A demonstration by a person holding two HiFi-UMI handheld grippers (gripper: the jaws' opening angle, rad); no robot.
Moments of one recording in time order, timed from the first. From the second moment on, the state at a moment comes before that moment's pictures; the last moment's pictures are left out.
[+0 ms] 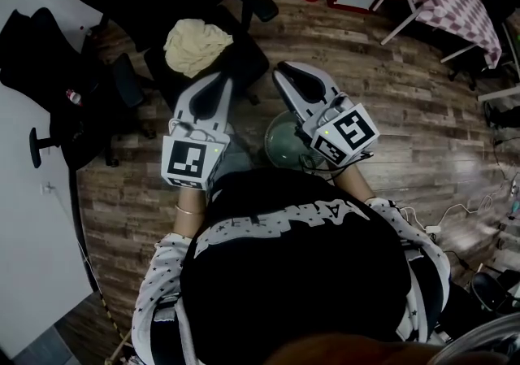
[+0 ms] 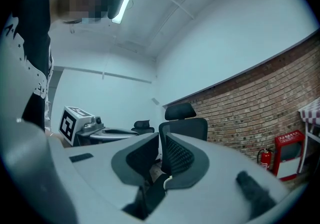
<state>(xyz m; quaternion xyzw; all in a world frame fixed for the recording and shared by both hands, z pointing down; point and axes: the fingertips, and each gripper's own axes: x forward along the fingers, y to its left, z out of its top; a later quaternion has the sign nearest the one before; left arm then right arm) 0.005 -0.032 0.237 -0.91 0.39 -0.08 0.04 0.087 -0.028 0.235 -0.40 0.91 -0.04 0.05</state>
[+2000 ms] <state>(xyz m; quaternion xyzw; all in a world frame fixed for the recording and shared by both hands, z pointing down) -0.148 -0.295 0.312 -0.91 0.40 -0.12 -0.03 -0.079 -0.287 0.298 -0.38 0.92 -0.09 -0.04</state>
